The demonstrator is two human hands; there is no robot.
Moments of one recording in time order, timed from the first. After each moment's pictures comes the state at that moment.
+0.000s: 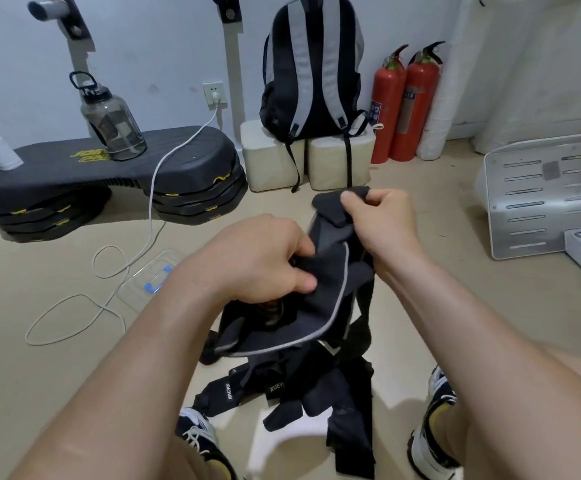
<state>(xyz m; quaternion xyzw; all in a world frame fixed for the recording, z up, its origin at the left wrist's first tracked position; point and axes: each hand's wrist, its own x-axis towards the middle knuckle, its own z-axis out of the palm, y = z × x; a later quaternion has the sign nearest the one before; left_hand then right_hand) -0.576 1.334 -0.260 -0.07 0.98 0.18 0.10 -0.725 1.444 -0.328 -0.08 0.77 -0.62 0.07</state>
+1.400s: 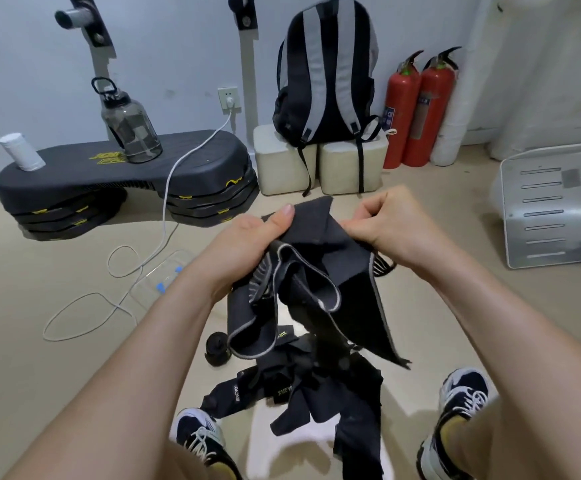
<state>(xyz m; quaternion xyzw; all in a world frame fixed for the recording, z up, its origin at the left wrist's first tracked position) -0.589 1.293 -0.309 -0.25 0.78 0.57 -0.08 -0.713 1.458 -0.298 -0.32 0.78 -0.51 0.18</state>
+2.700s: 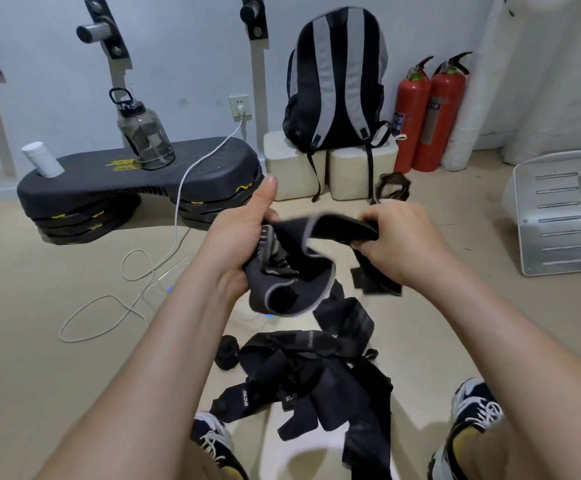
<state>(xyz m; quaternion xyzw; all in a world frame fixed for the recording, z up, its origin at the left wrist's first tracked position) -0.590 1.306 -0.281 -0.33 0.56 0.72 -0.23 -0.711 1.456 -0.301 -0.38 0.90 -0.23 -0.01</state>
